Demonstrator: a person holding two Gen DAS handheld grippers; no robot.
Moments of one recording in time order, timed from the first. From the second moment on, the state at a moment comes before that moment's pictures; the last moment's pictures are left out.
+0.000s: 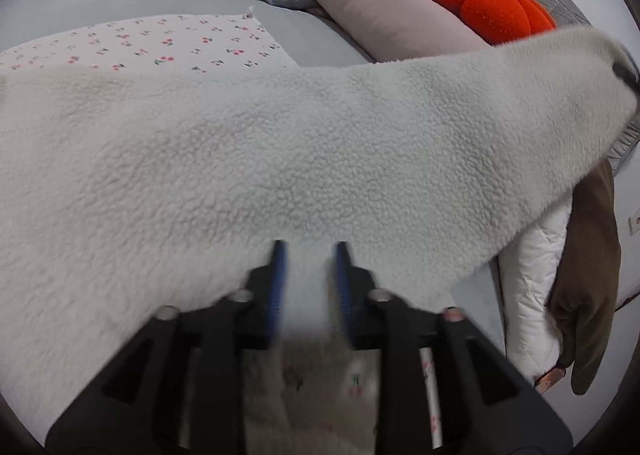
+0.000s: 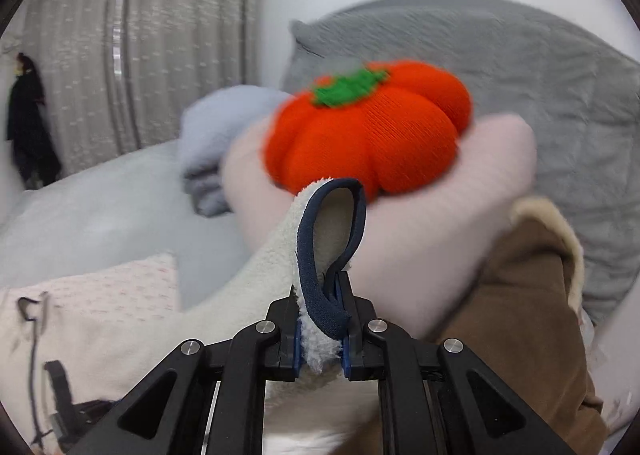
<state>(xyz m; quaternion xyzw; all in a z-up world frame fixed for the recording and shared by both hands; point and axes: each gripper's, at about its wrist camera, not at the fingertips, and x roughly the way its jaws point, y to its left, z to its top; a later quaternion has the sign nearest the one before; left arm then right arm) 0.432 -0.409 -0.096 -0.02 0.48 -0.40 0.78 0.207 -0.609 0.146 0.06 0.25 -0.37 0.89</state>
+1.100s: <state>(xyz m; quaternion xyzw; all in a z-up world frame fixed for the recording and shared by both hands) 0.484 0.058 -0.042 -0.18 0.44 -0.14 0.87 0.495 -0.155 0.084 0.05 0.44 0.08 0.89</state>
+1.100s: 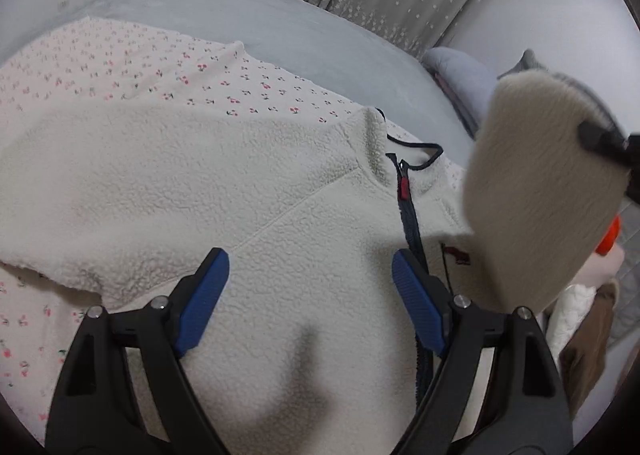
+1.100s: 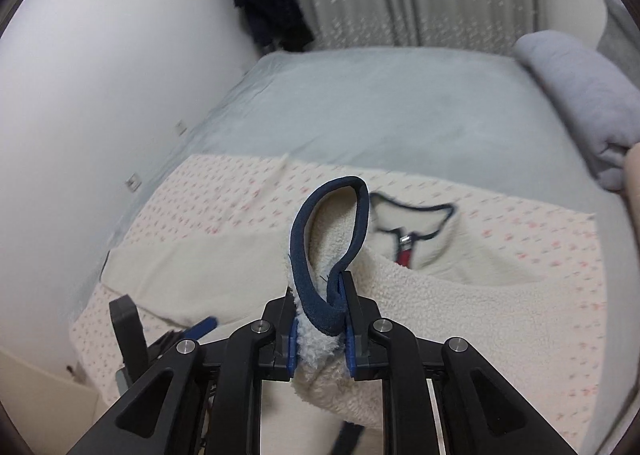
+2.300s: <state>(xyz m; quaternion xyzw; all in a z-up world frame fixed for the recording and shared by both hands) 0.521 0.027 -0.088 -0.10 0.42 -0.08 0.90 0.468 -0.462 -0.079 0.28 0.44 -0.05 0.85</state>
